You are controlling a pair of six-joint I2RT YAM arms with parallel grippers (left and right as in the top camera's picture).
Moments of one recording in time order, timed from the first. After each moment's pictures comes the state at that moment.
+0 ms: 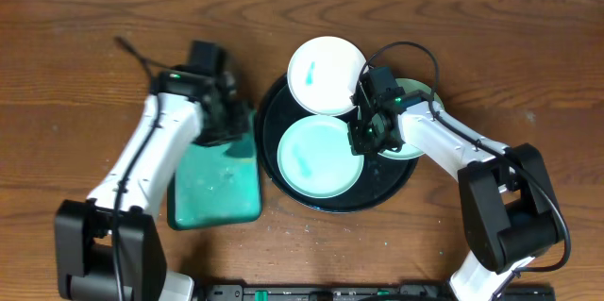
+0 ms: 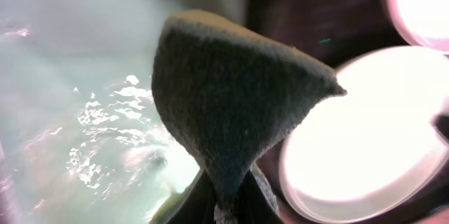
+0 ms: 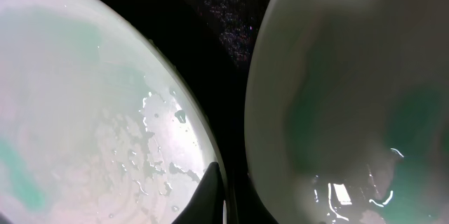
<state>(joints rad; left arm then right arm) -0.20 1.64 1.22 -0.98 0.19 -0.40 0.40 1.87 1.12 -0.63 -0.18 0.25</state>
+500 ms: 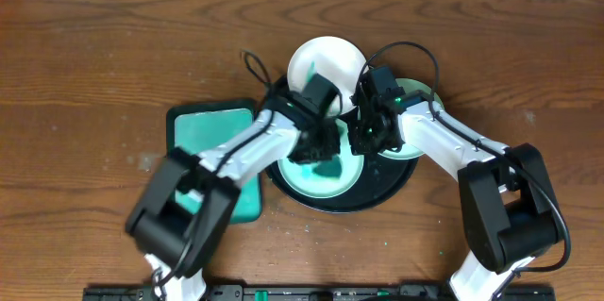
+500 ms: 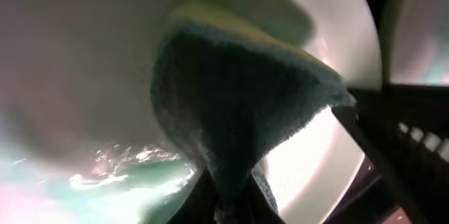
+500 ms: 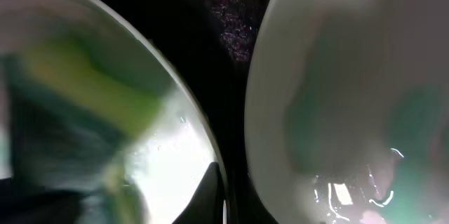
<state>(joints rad) -0.63 1.91 1.20 -0.59 0.30 -0.77 0.40 1.87 1.12 -0.63 -0.18 0.25</state>
